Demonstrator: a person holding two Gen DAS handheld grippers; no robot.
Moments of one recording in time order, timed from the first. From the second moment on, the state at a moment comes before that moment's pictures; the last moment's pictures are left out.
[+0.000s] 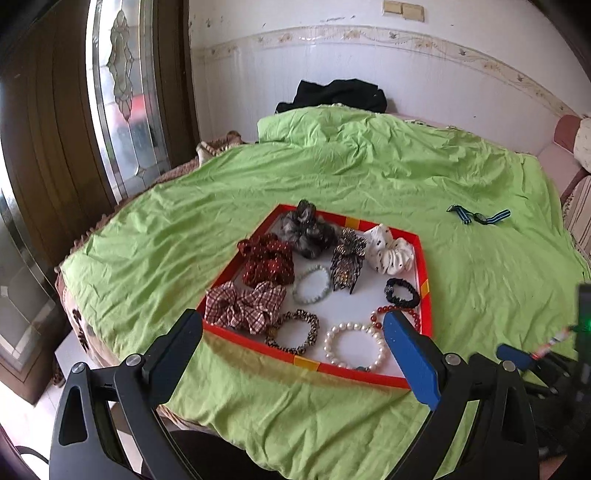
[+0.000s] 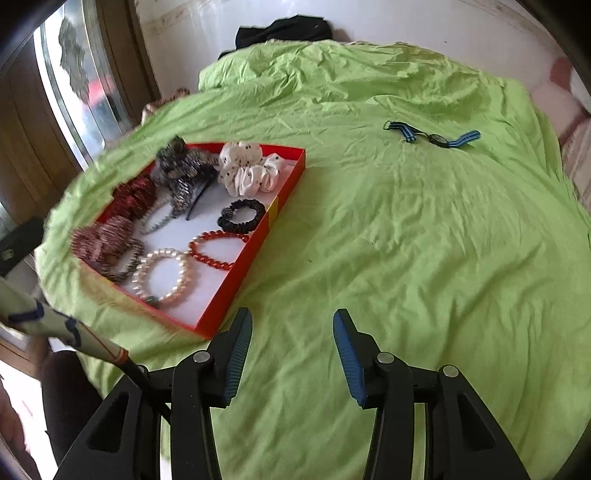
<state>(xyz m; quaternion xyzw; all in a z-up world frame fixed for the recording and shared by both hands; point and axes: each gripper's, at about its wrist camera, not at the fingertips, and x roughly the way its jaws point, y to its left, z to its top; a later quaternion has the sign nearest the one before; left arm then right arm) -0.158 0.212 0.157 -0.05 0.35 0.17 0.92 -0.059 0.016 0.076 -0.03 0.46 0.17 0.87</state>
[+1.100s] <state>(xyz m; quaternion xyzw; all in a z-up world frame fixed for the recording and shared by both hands) -0.179 0.205 0.180 -0.02 0.29 0.21 0.93 -0.078 0.006 0.092 -0.03 0.44 0.15 0.88</state>
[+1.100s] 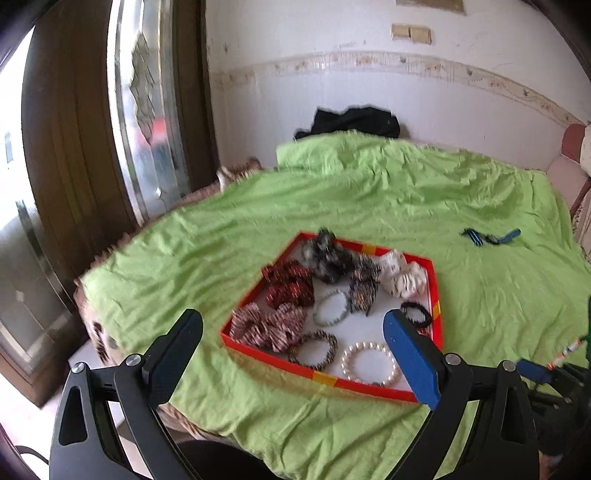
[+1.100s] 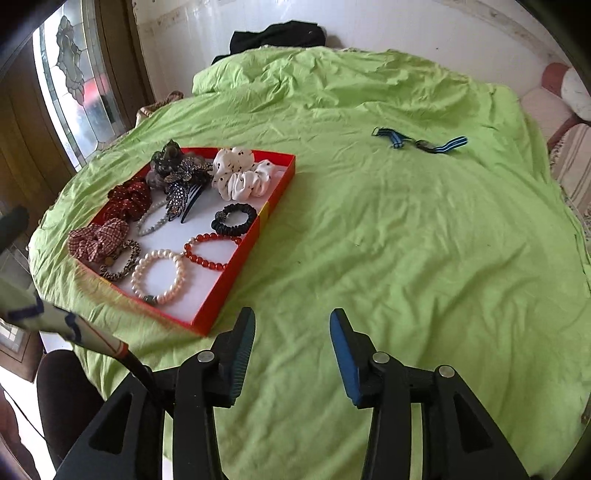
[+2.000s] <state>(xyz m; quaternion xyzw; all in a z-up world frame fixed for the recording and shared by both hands) -0.199 0.182 0.164 -0.07 0.36 0.14 0.92 -0.127 -0.017 0.100 -0.02 0.42 0.09 0.90</state>
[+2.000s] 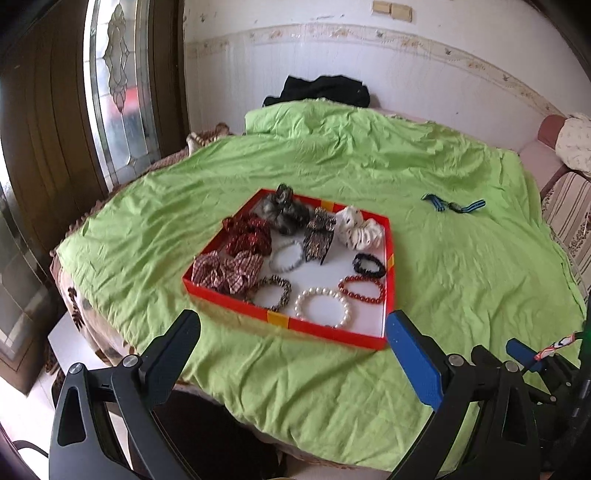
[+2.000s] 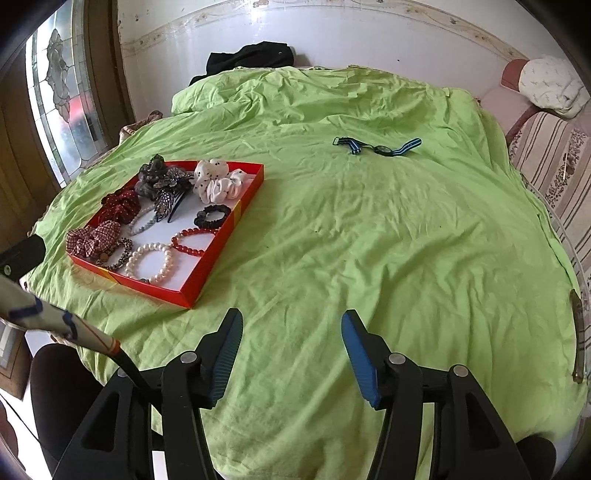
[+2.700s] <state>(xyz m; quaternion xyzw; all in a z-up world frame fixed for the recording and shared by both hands) -0.185 0.188 0.135 -0.07 0.41 0.14 0.90 -0.130 0.001 0.093 -0.05 0.41 0.09 0.91</state>
